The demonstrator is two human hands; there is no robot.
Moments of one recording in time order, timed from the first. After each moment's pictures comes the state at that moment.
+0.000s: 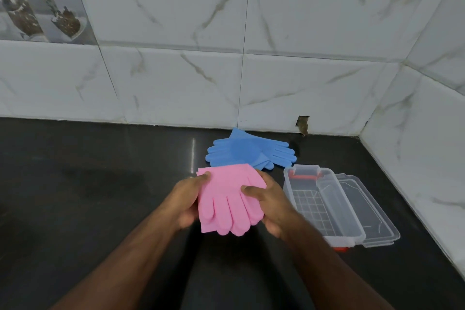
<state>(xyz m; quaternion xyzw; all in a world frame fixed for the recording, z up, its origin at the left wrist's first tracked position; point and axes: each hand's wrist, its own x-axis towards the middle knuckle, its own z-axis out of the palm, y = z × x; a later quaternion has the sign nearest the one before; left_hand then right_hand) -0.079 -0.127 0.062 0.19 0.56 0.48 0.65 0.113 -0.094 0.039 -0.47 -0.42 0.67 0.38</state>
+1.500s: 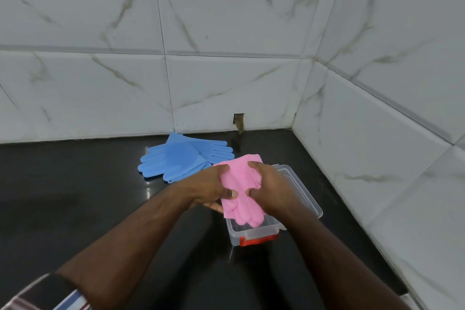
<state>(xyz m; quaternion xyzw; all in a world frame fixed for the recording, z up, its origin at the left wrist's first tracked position) 0.085 -0.068 0.100 0.58 0.55 0.13 0.58 0.261 -0.096 0.081 -0.68 -0.68 0.21 0.19</state>
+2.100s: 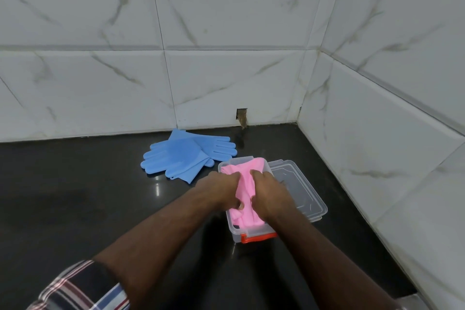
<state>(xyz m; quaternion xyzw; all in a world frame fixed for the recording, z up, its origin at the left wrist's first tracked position) 0.123 -0.061 0.072 0.78 0.58 -0.11 0.21 0.258 -0.090 0.051 -0.69 -0.71 0.15 0.06</state>
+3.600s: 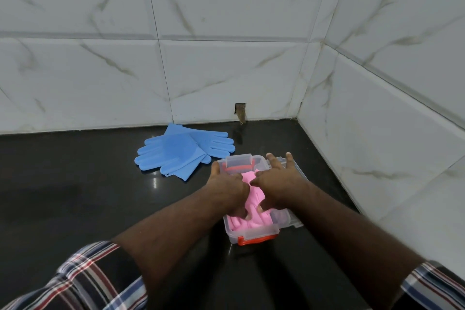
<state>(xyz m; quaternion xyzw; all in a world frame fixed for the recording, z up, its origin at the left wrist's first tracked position) 0.149 -0.049 0.058 0.84 0.48 -0.23 0.07 0.293 -0.044 0.053 -0.54 -0.80 0.00 -0.25</state>
